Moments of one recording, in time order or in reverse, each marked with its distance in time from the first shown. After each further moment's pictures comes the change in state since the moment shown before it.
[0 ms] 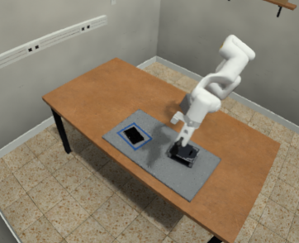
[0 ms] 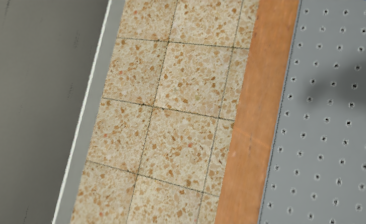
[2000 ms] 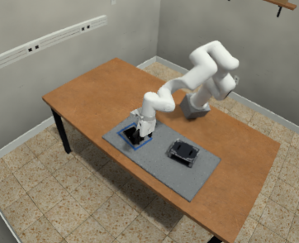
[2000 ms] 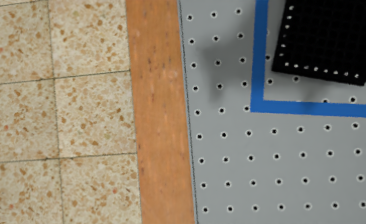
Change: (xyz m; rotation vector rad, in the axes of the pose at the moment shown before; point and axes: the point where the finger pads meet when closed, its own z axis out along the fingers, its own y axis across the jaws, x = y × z) arm 0.190 0.100 0.120 -0.237 -0.092 0.281
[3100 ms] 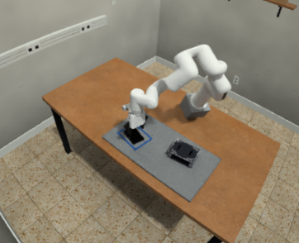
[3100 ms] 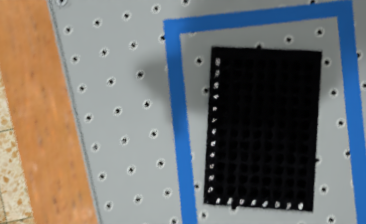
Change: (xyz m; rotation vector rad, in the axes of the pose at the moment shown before) arm 0.116 0.058 0.055 -0.108 -0.003 0.144
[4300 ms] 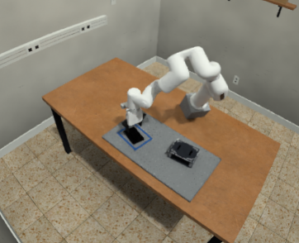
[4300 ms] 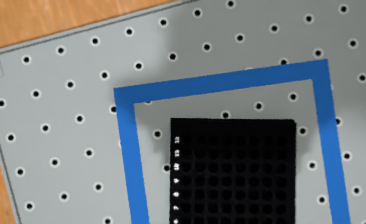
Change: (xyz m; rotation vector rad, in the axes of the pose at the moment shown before) arm 0.054 0.025 0.034 -0.032 0.007 0.041
